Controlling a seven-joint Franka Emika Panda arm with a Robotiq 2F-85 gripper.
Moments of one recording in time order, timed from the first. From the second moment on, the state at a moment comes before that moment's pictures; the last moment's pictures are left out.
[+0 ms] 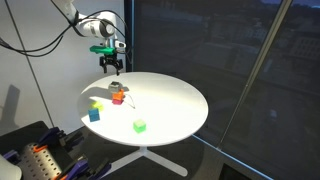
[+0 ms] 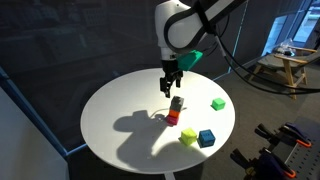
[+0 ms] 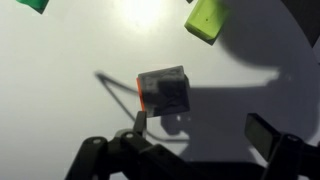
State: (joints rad) arm 0.23 0.42 0.15 -1.84 -0.12 2.17 0.12
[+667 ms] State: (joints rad) arm 0.27 0.27 0.15 -1.99 -0.12 2.18 0.32
